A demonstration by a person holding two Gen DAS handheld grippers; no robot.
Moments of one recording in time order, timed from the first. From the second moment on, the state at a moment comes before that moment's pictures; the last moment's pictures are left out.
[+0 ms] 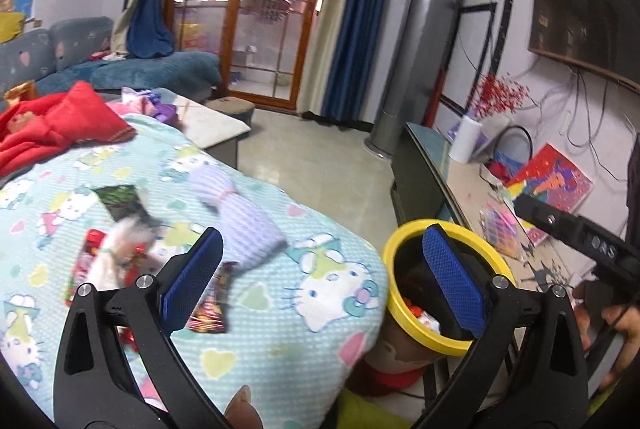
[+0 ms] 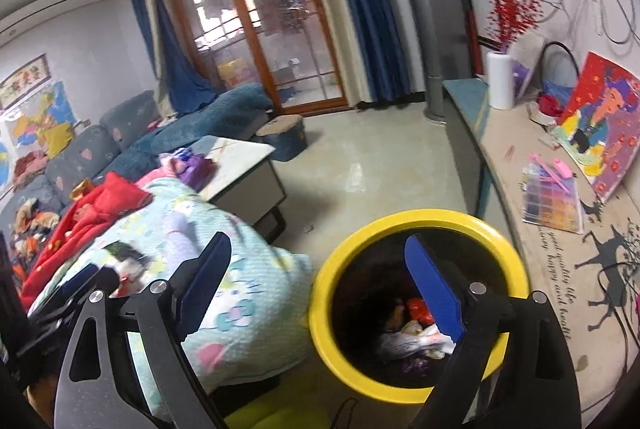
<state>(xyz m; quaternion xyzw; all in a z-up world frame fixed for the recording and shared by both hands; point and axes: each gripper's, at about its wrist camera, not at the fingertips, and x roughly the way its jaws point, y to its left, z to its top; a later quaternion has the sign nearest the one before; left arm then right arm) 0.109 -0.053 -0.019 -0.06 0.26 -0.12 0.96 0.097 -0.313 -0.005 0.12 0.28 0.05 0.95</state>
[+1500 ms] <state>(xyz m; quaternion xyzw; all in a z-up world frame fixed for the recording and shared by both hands) 0.079 0.118 -0.033 -0.14 0.28 0.00 0.95 0.123 -0.113 -0.034 0.00 0.35 0.25 0.90</state>
